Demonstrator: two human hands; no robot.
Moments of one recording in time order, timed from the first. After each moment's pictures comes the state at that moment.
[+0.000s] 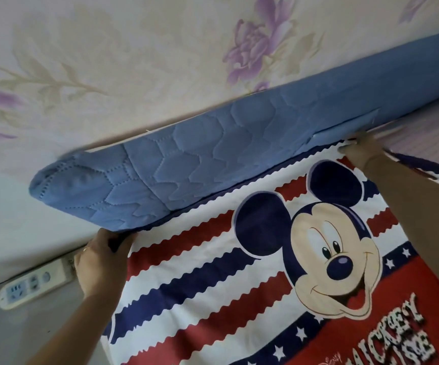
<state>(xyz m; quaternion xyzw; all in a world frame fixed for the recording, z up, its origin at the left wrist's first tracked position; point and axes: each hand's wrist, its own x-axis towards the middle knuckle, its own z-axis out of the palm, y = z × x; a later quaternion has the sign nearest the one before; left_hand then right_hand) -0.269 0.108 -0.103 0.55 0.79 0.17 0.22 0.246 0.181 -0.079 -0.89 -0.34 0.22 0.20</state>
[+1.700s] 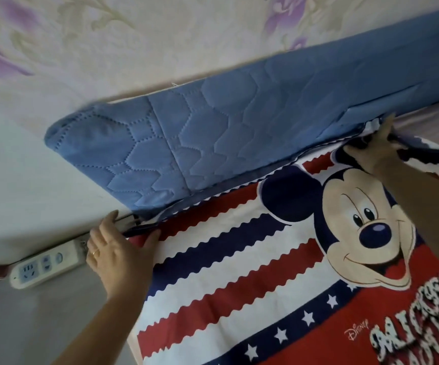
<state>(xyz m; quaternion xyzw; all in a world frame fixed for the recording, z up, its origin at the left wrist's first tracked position) -0.263 0.079 -0.120 0.50 0.81 0.20 0.21 0.190 0.154 -0.105 -0.91 -0.33 0.19 0.17</state>
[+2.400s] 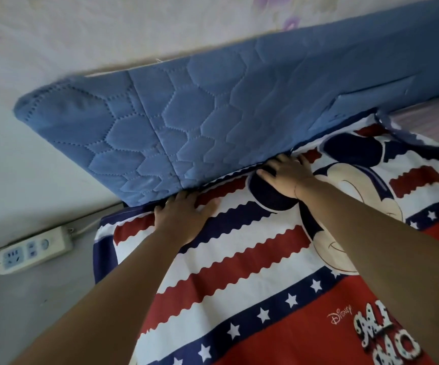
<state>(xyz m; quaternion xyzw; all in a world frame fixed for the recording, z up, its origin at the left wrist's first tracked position) -0.179 0.126 -0.150 0.73 0.61 -0.14 0.27 0.082 0.157 -0.158 -0.72 -0.65 0.16 -0.20</state>
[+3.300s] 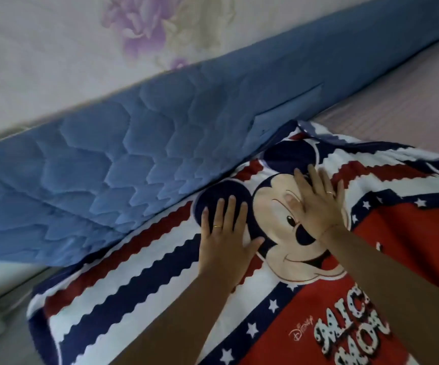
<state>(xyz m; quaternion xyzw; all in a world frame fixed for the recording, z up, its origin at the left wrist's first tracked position) -0.036 0.069 -0.156 0.89 0.42 -0.04 0.14 0.199 0.035 -0.146 -0.85 -0.51 0.08 -0.07</state>
